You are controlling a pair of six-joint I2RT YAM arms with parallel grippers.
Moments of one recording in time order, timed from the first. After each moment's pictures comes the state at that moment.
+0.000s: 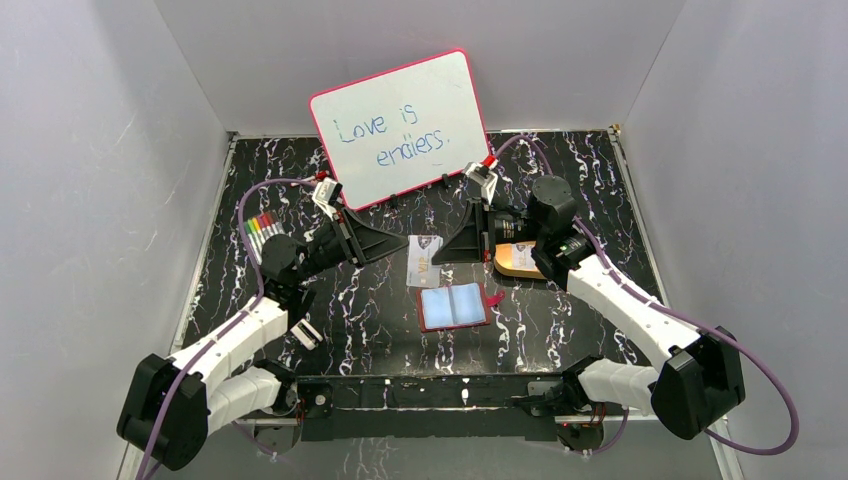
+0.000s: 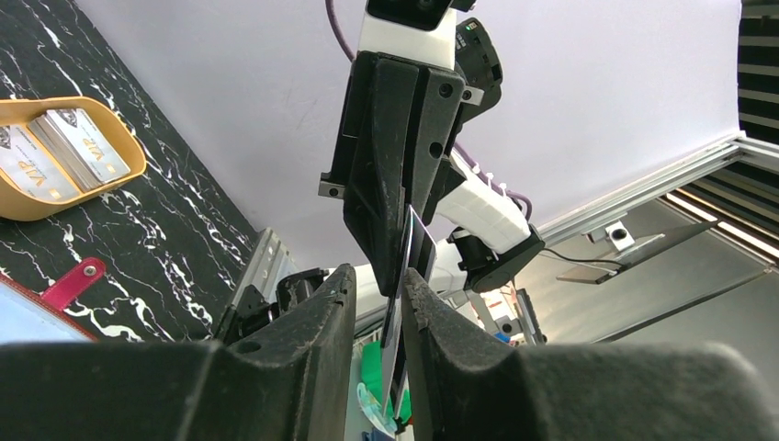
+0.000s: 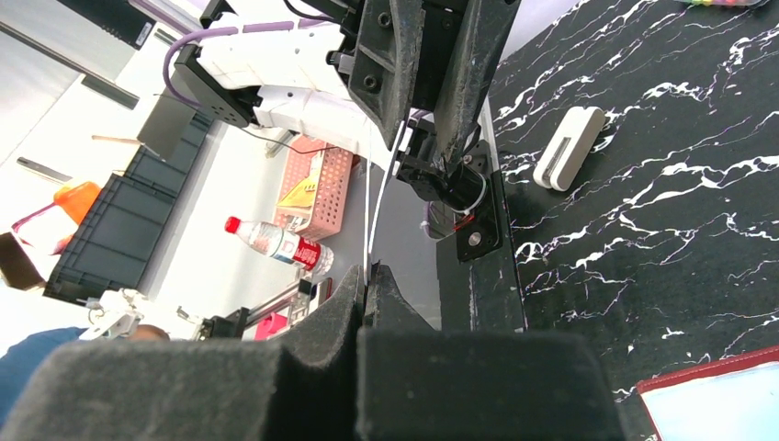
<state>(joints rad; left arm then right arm) -0.47 1.04 0.50 0.88 0.71 -1.36 0.57 1.17 0.89 0.31 -1.14 0.85</state>
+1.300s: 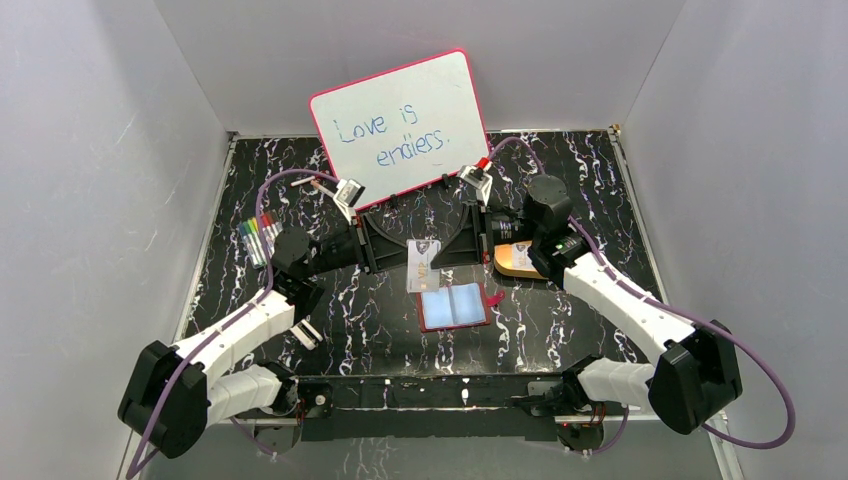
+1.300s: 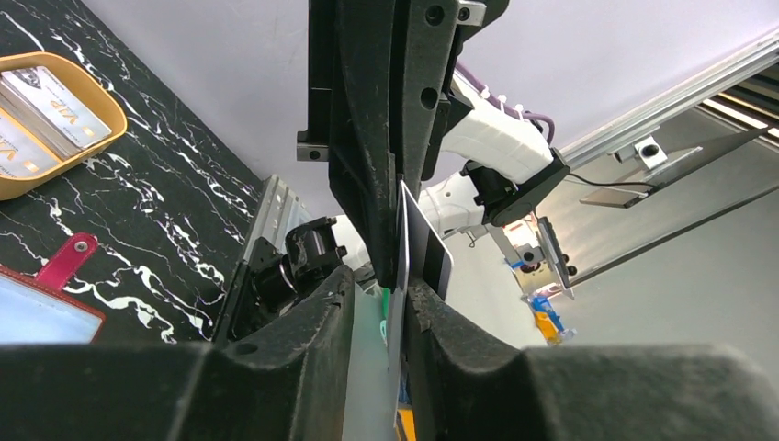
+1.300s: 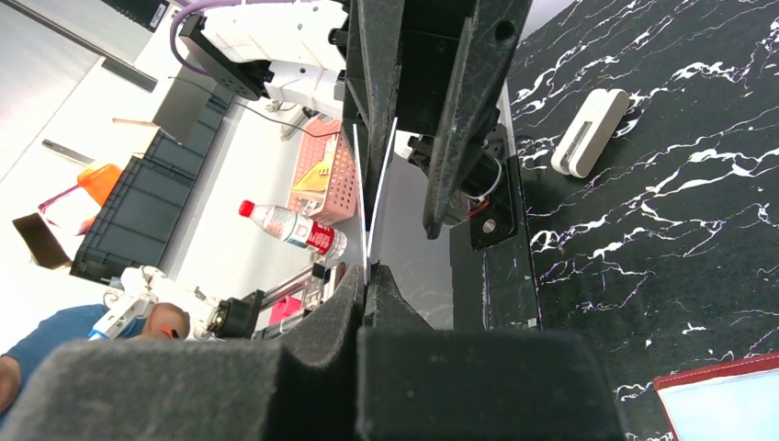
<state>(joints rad) -0.55 1.09 0.56 0.84 0.83 -1.22 0.57 1.20 0.89 0.33 -1.18 0.87</state>
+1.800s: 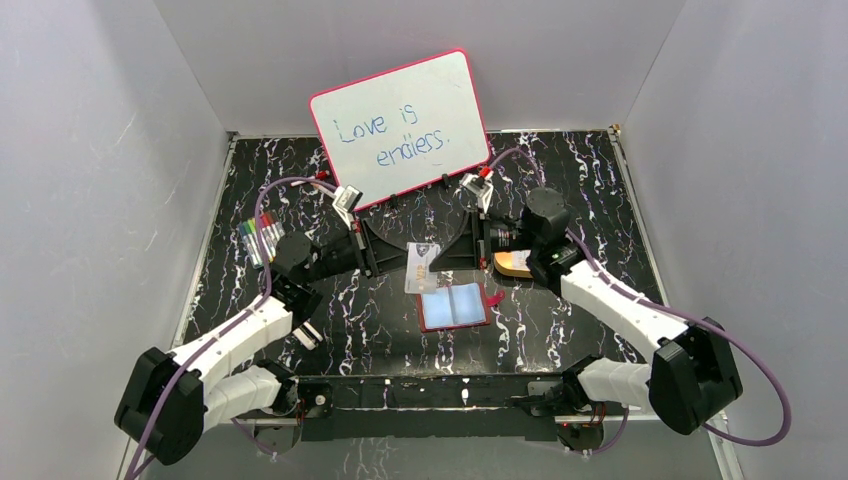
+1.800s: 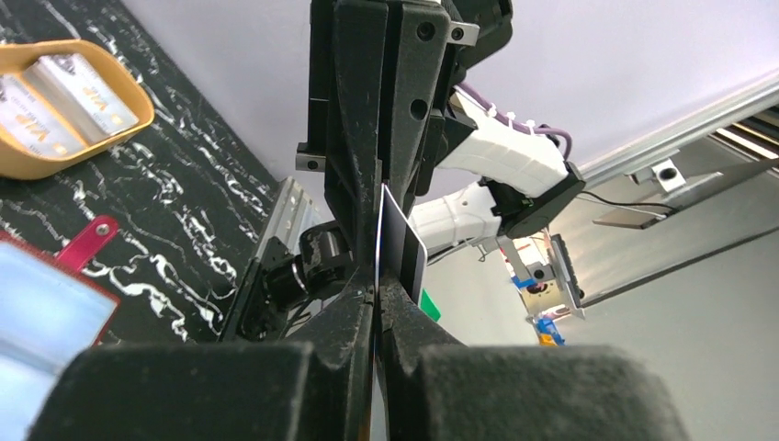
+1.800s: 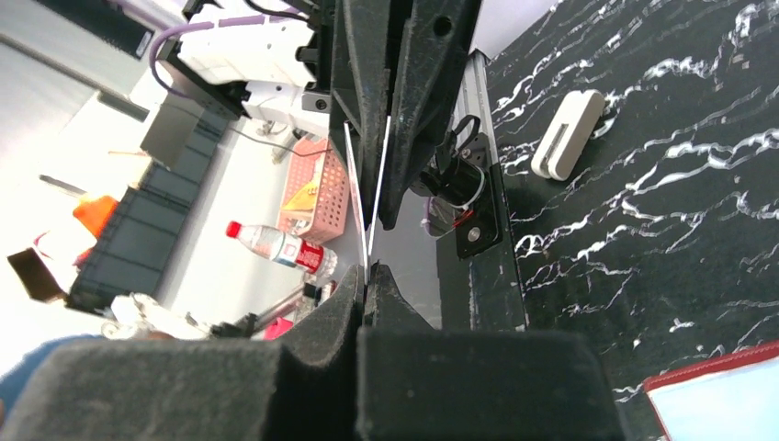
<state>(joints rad) -0.55 1.05 0.53 0.80 0.77 -1.21 0.57 1.20 0.82 0.39 -1.13 0.88</state>
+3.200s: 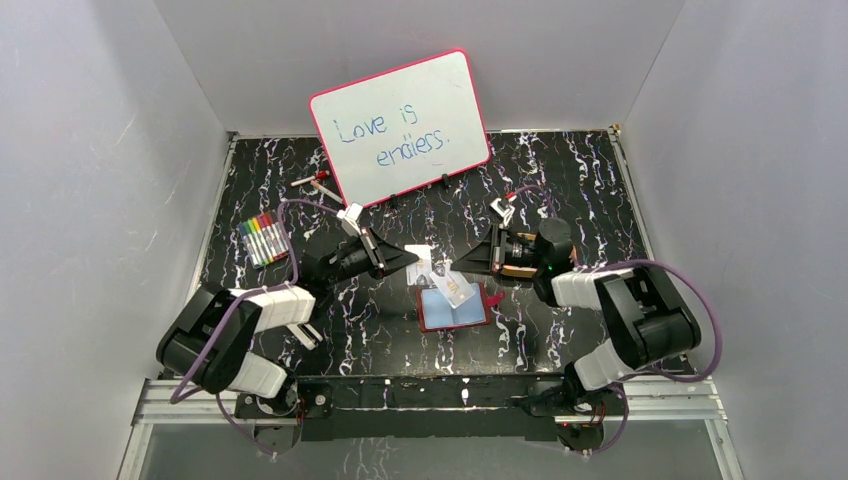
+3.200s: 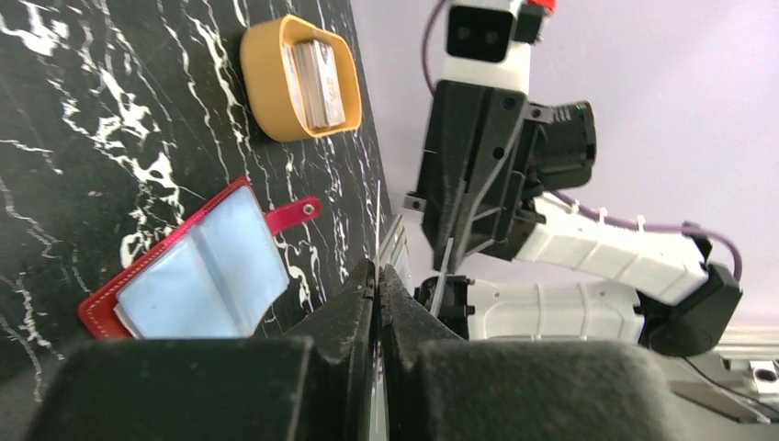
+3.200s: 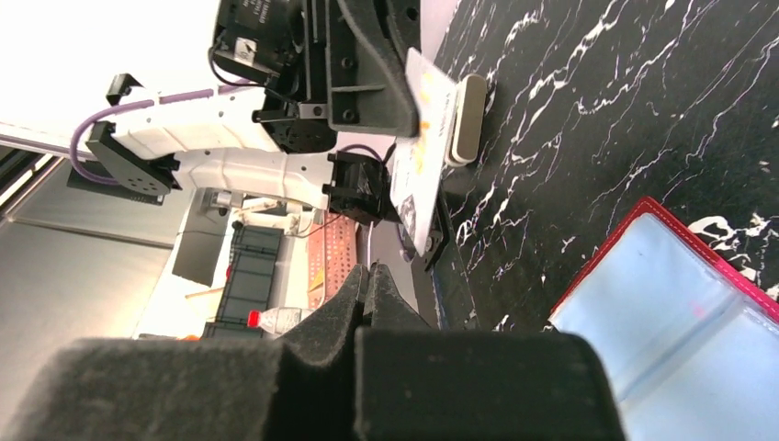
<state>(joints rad) -0.49 1.44 0.42 0.91 0.59 -1.22 0.36 1.55 0.45 1.08 -1.12 1.23</state>
